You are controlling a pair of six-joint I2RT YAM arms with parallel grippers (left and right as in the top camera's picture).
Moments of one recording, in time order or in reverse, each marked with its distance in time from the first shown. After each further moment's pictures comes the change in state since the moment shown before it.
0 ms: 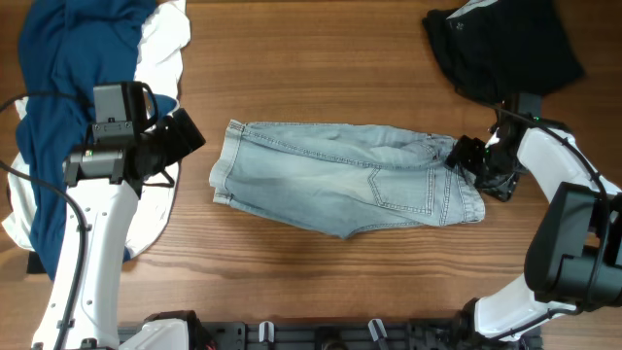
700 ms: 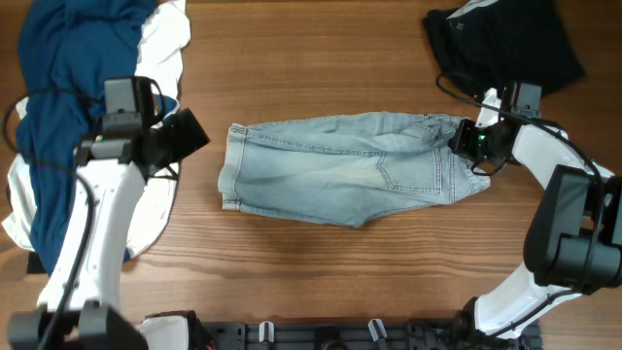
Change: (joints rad) left arm -0.010 0.114 0.000 0.030 0.000 0.001; right arm -0.003 0.091 0.009 0.318 -0.178 -0.271
